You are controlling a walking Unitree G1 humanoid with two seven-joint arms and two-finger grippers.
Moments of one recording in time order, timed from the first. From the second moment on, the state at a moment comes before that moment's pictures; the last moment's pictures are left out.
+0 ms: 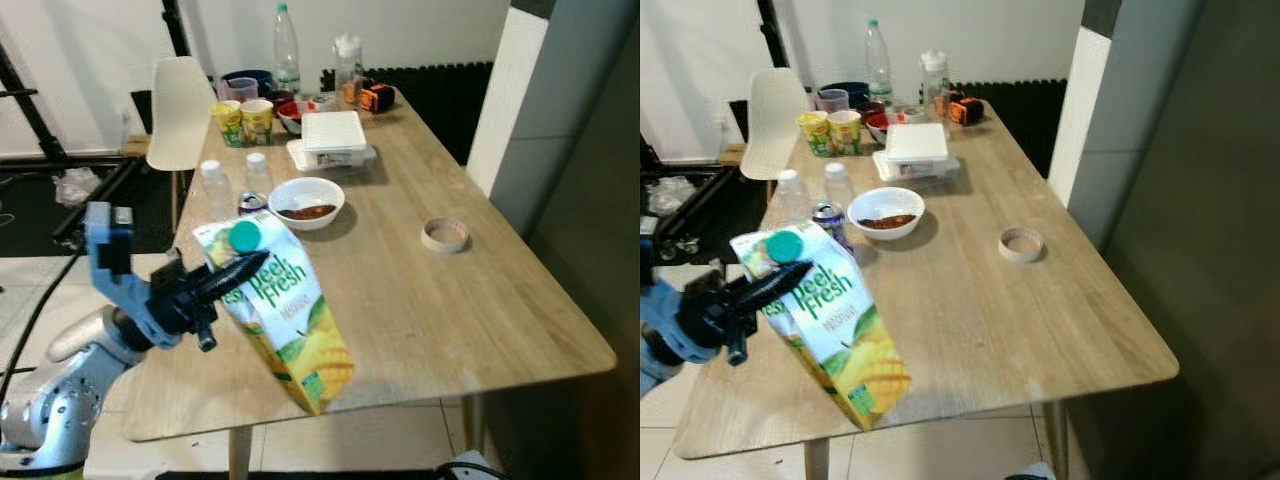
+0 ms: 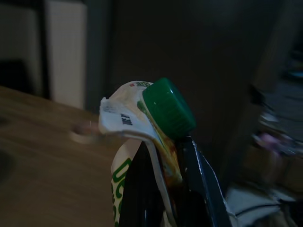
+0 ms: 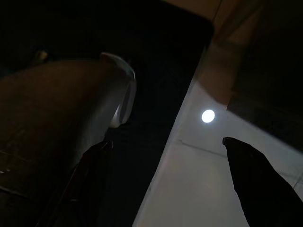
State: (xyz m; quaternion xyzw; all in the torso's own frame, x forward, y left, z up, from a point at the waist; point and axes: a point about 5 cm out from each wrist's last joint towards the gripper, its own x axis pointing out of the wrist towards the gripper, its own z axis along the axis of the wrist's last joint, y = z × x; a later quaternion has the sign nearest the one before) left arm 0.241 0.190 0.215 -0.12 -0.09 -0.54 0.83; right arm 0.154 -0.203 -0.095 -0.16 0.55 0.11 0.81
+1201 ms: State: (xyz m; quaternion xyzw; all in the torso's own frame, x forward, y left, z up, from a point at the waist) left arm 0.239 0.203 0.014 -0.20 0.21 -0.28 0.91; right arm 0.137 -0.208 -0.101 -0.16 0.57 0.10 0.80
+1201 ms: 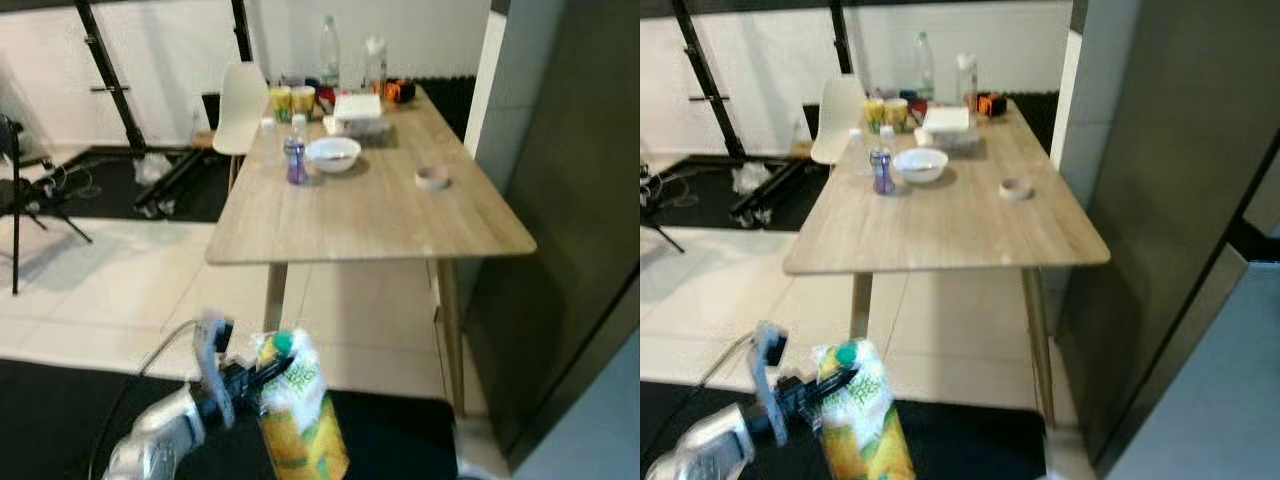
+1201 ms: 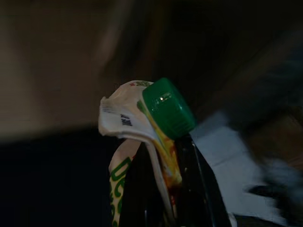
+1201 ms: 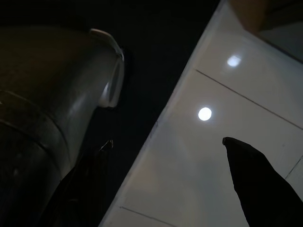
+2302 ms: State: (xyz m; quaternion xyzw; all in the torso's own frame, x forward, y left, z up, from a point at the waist) left arm 0.141 0.279 -0.077 -0.06 0.42 0.21 0.88; right arm 0.114 -0.230 -0.104 -0.19 0.60 0.08 0.77
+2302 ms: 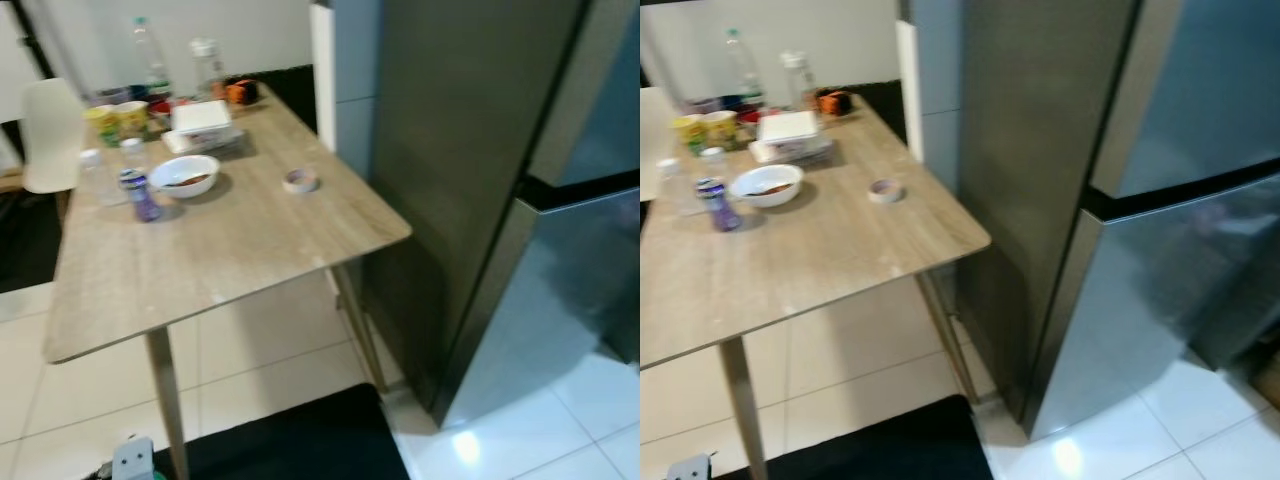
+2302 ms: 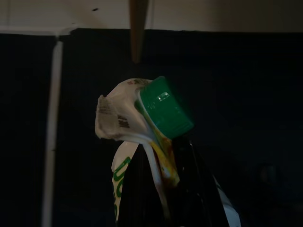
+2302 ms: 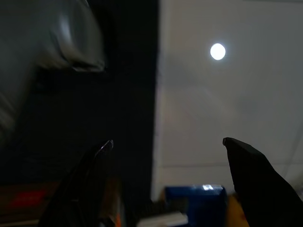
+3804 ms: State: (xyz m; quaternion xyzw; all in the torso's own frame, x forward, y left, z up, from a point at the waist) left arm 0.167 0.234 -0.078 -0.09 0.40 0.10 0.91; right arm 0.135 -0.236 -0.096 -0.17 0.57 0.06 0.80
